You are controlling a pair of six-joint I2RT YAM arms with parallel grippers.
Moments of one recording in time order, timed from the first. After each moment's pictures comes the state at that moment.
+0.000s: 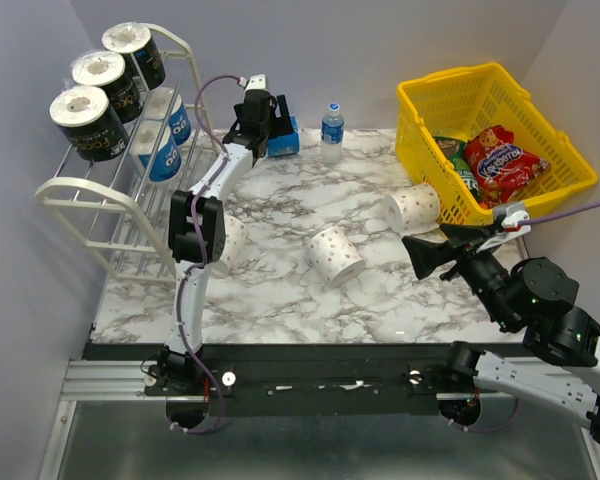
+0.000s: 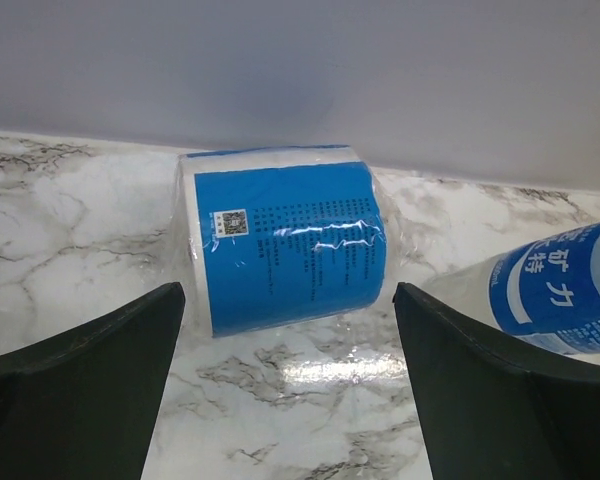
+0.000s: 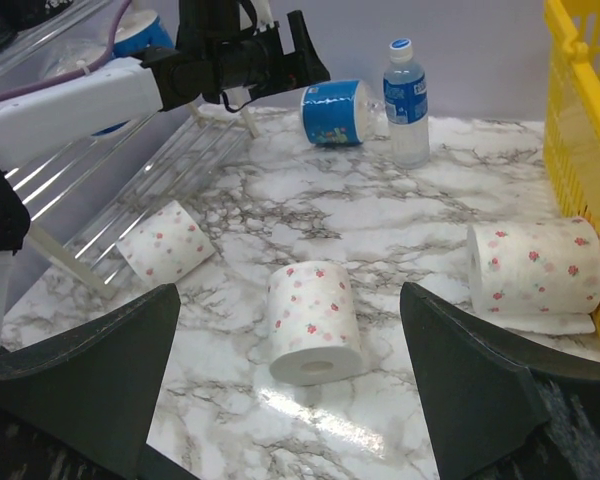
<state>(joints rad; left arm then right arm) -0.29 2.37 2.18 -0.18 -0.16 -0.35 1.02 0.50 0.97 -0.46 0.55 0.23</state>
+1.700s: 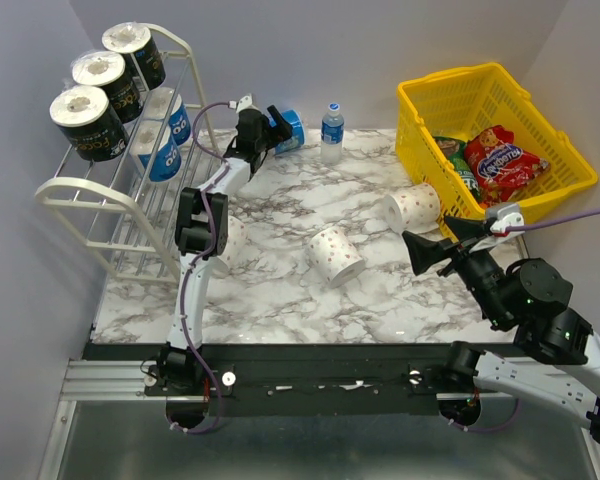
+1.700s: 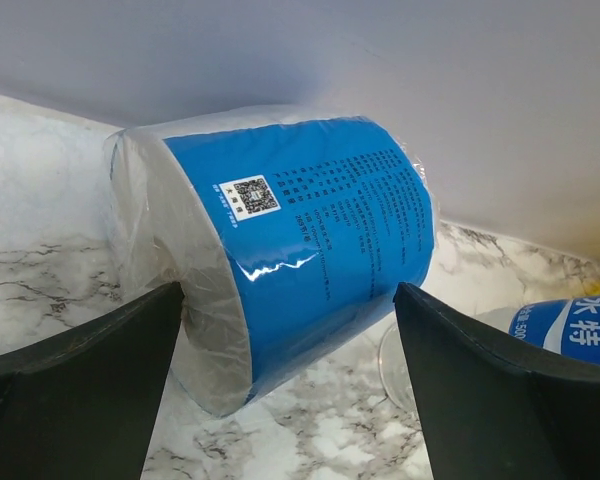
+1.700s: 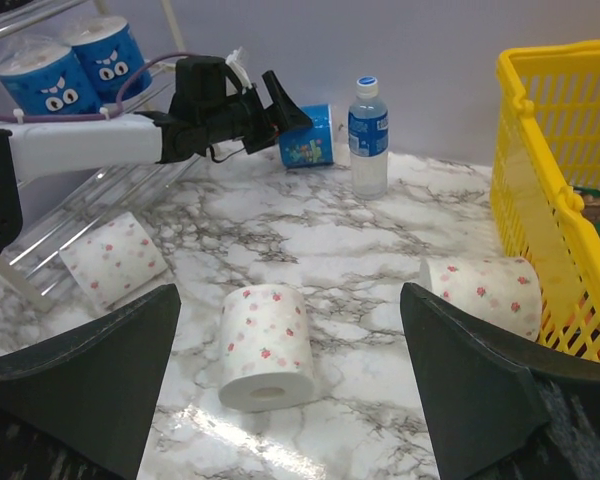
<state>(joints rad) -0.22 2.57 2.15 0.14 0.03 -0.66 1.02 0.50 0.93 -0.36 0.59 0.06</state>
